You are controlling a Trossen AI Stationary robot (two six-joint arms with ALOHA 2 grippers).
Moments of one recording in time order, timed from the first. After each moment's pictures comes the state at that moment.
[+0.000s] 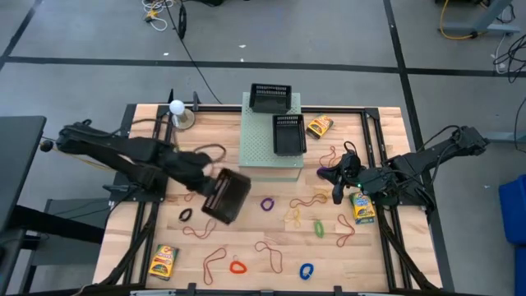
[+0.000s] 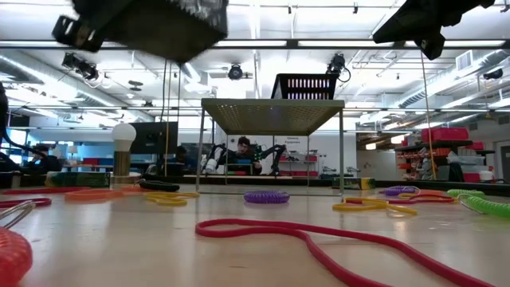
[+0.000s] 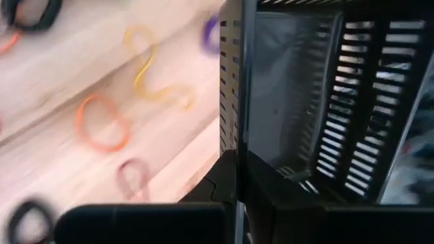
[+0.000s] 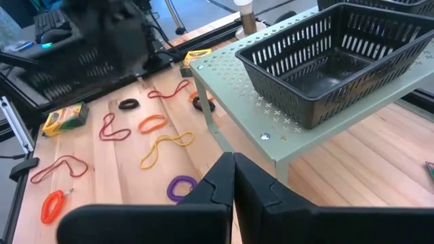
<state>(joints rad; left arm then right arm) -0.24 1.03 0.96 -0.73 -0.02 -1.30 0.42 0.85 0.69 -0.37 0.65 0.61</state>
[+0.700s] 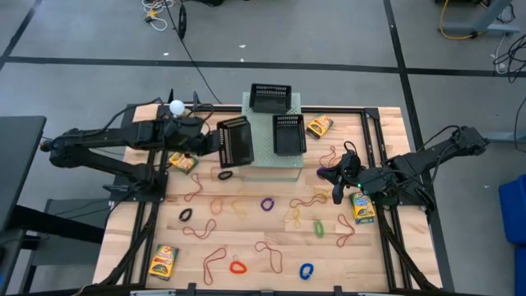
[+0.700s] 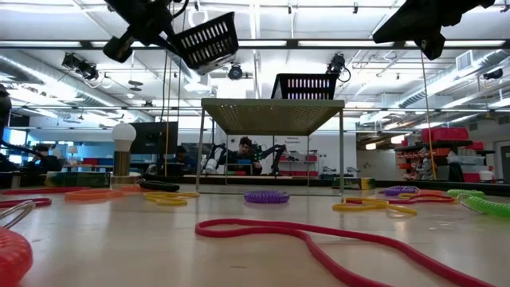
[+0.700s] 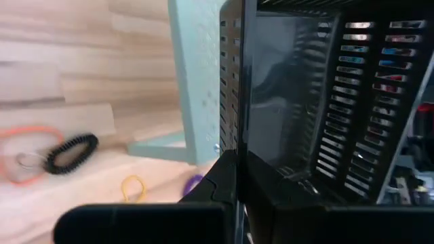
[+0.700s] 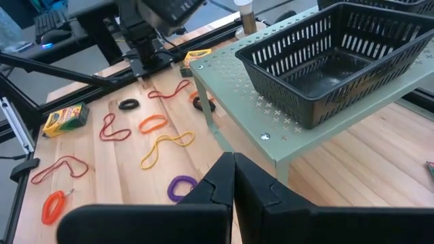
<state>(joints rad) 0.12 0.99 0.98 -0.64 -0.18 -1.33 0.42 0.85 0.69 -0.37 0.65 0.62</state>
